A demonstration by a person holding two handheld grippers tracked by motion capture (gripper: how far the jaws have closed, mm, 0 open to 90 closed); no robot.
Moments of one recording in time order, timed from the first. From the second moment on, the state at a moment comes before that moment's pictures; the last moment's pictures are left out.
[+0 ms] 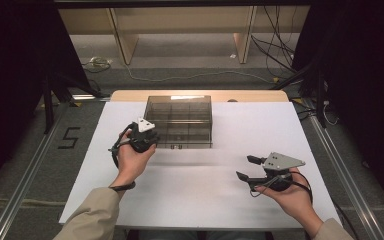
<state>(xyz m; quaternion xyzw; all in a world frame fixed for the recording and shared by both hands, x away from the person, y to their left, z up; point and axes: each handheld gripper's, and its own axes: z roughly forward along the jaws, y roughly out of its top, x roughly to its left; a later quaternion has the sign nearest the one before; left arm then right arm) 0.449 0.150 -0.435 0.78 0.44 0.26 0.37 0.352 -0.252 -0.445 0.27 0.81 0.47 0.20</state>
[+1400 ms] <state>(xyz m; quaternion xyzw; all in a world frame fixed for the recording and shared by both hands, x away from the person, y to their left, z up) 0.406 0.159 -0.416 0.75 0.38 0.25 0.48 0.354 -0.255 -0.442 0.28 0.81 0.48 0.20</state>
